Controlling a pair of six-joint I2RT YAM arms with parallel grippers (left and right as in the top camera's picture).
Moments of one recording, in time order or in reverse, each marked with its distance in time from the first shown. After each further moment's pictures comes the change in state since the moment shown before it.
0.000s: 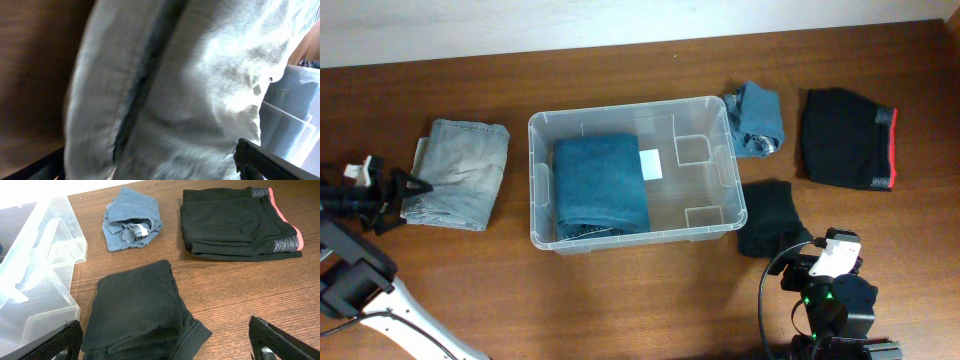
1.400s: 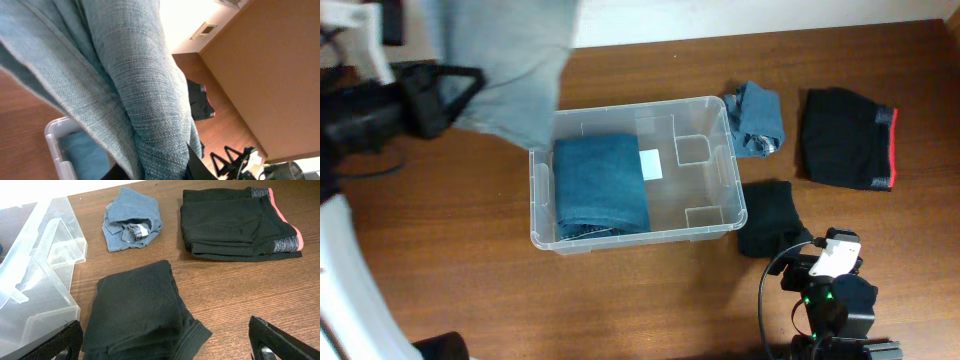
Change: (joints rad) left arm -0.549 -0.870 0.254 0.061 0.219 -0.383; right arm 0.000 0.000 0.000 0.000 0.000 0.000
